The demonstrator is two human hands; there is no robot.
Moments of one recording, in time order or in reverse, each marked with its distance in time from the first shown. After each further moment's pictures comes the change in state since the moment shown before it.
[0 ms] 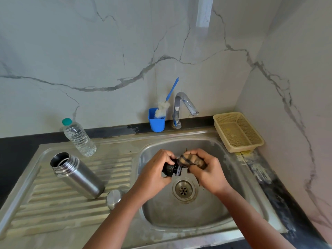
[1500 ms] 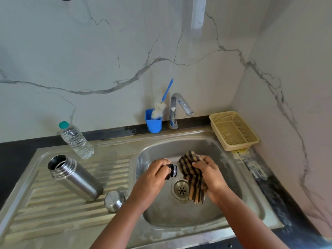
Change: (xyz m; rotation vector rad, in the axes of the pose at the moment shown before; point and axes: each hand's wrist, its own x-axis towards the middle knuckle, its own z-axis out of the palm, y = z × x) left_hand -0.021 -0.005 0.011 0.460 -0.029 0.208; right_hand -0.011 0.006 0.001 0.487 0.261 0.643
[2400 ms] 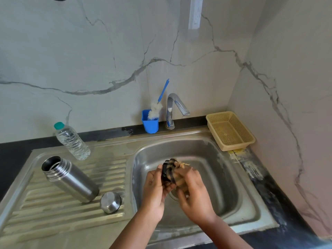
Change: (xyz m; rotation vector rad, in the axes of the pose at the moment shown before) left_hand 0.018 0.058 0.015 -1.483 0.379 -1.339; right_hand -0.023 0.052 0.000 -0.847 -0.097 -1.054
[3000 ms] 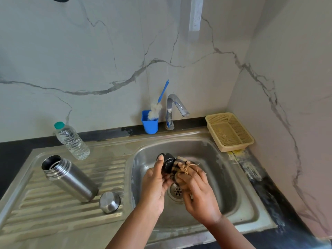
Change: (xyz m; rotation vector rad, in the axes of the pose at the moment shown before) left_hand -0.009 0.020 0.013 0.049 -0.024 0.066; right_hand -0.005 0.024 -0.007 -0.188 0.083 -0.282
